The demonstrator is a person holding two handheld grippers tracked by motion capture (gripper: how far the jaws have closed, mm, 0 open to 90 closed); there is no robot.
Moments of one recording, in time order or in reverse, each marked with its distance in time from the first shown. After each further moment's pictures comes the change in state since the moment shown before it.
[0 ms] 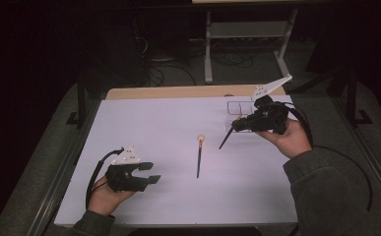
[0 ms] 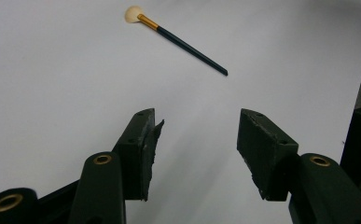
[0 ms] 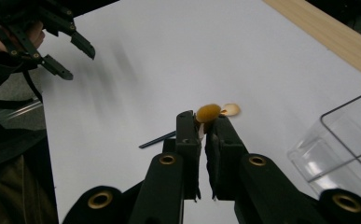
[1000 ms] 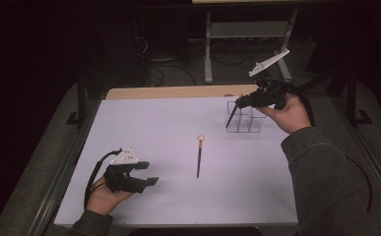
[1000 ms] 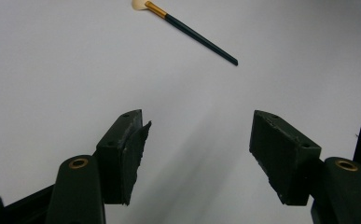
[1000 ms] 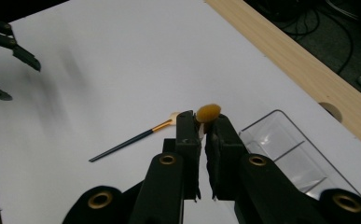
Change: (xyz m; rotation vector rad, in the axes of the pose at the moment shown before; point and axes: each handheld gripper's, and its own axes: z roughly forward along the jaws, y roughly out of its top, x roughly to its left) left arm 0.008 -0.009 0.002 0.014 0.007 -0.027; right arm -0.037 0.040 -0.009 0.055 -0.138 0.028
